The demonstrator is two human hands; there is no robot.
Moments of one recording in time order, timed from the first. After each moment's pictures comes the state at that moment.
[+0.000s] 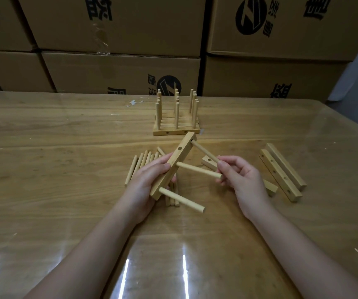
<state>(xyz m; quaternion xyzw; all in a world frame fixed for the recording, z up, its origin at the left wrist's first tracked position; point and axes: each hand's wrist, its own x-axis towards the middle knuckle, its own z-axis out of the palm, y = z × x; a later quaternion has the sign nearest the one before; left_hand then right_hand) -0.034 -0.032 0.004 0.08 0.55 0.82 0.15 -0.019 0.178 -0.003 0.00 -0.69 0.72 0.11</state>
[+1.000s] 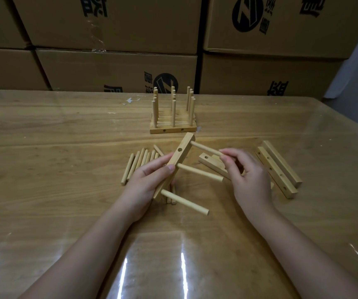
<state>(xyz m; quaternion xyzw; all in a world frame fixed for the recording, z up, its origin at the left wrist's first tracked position) -0.028 -0.028 0.008 0.08 0.60 0.79 0.13 -0.010 0.183 0.005 0.09 -0.84 0.39 0.36</state>
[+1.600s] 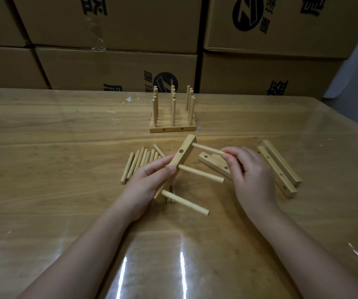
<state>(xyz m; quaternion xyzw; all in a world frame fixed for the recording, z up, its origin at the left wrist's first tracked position) -0.030 -0.033 0.006 0.09 0.62 0.76 0.16 -0.003 0.182 0.016 0.10 -0.87 0.30 0.39</state>
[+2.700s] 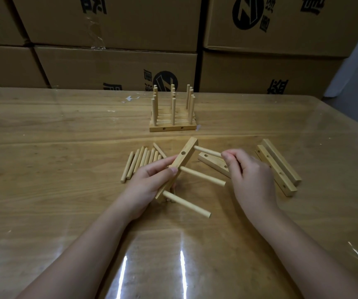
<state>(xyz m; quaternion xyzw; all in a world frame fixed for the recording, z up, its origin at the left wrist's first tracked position) -0.027 -0.030 0.011 0.10 0.64 0.74 0.16 0.001 0.178 0.016 0.06 -0.88 0.29 0.36</state>
